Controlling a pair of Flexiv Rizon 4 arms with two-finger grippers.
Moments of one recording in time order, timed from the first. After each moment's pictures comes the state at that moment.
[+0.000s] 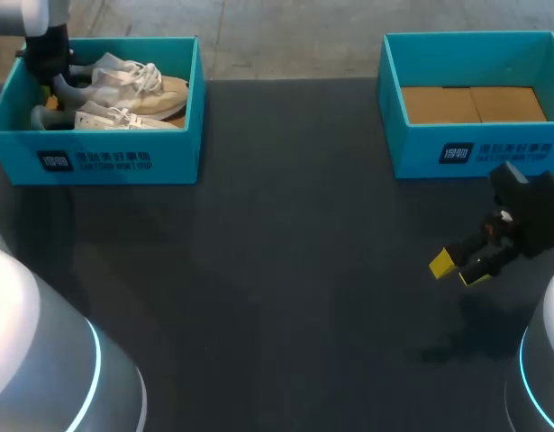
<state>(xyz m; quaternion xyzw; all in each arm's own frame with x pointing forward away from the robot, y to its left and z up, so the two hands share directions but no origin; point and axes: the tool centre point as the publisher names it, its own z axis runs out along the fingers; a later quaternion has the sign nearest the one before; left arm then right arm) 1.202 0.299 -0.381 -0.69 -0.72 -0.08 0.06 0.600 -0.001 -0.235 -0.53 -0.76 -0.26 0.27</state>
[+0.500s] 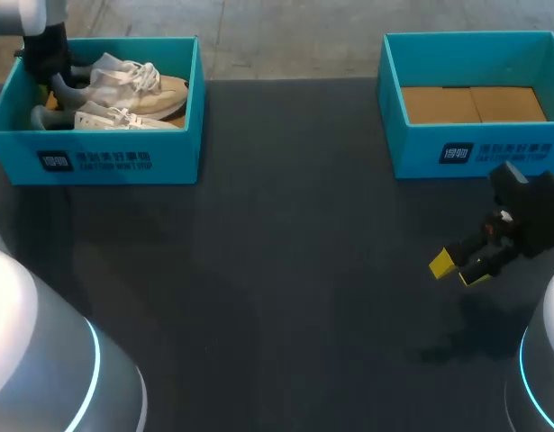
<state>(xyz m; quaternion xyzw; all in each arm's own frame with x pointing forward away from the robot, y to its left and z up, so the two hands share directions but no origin) 1.204 0.300 -0.380 -0.69 -0.71 -0.07 0.05 0.600 -0.001 -0.235 -0.53 -0.76 -0.26 0.27</state>
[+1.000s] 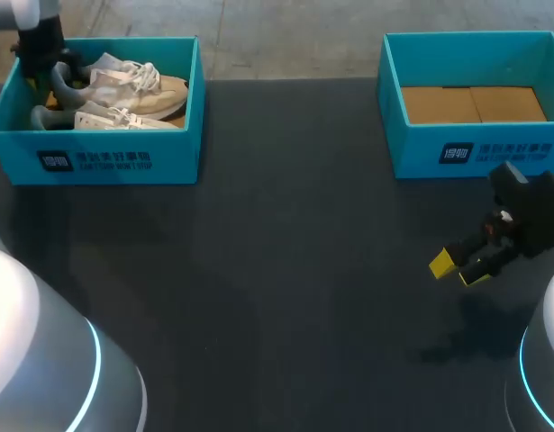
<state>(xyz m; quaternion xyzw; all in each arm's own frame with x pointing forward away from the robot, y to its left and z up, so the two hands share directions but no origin) 1.208 0.298 -0.366 -0.69 -0.72 -0.07 0.03 0.600 -0.001 -0.235 -0.53 -0.76 -0.26 0.27</state>
